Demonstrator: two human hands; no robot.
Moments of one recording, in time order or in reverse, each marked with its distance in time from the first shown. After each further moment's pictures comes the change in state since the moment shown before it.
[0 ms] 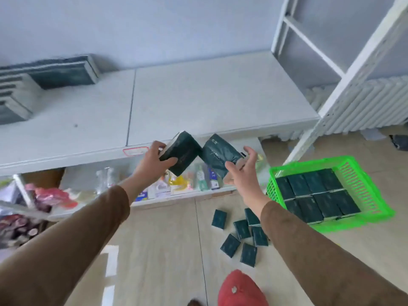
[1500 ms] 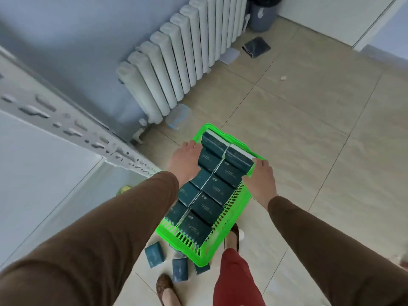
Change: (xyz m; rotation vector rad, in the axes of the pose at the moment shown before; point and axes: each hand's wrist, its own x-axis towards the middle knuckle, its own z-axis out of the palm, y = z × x) left_hand 0.123 0.330 0.619 0.924 -0.713 0.988; right_hand 0.111 0.192 -0.515 -0.674 0.564 0.575
